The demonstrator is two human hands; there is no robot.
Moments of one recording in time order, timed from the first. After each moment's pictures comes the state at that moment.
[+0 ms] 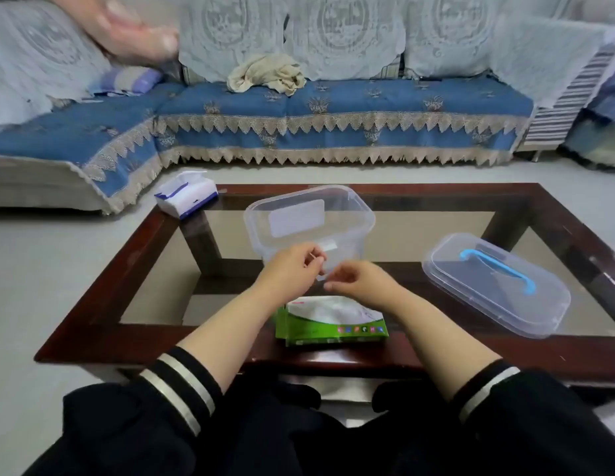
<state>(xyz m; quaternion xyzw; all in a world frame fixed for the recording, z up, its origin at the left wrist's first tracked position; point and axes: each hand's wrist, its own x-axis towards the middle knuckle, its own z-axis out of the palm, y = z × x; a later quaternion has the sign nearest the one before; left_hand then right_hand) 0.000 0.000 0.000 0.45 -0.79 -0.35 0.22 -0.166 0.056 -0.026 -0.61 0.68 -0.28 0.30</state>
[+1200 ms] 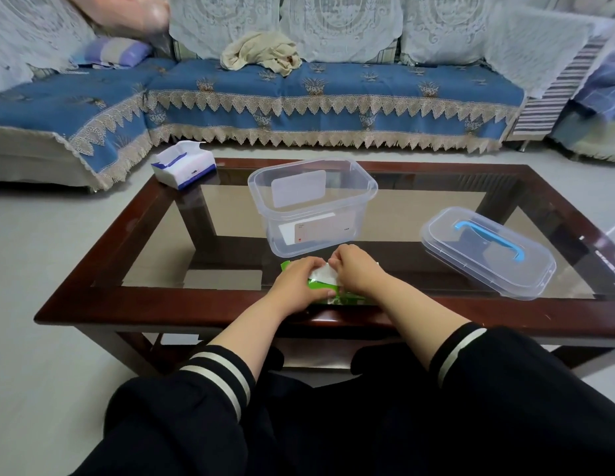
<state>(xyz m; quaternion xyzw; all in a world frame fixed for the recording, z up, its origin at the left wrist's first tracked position) 0.020 0.034 -0.085 0.45 -0.81 -0.35 0.16 -0.121 0.072 -0.040 -0.60 0.75 -0.15 0.23</state>
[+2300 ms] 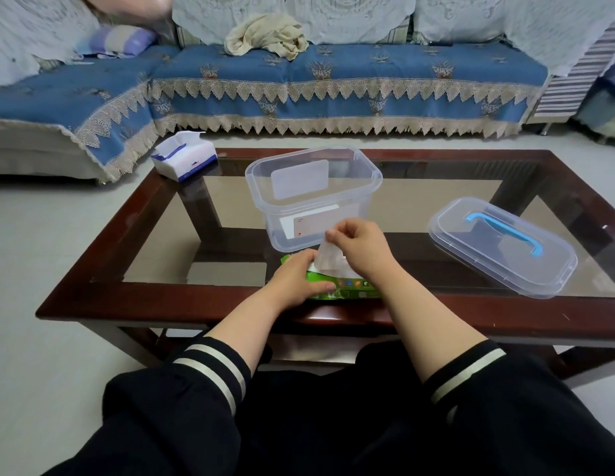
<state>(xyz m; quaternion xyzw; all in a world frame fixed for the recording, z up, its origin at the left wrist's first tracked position) 0.018 0.023 -0.090 0.44 -0.80 -0.38 0.17 -0.127 0.069 -0.030 -0.51 0.68 -0.44 0.29</state>
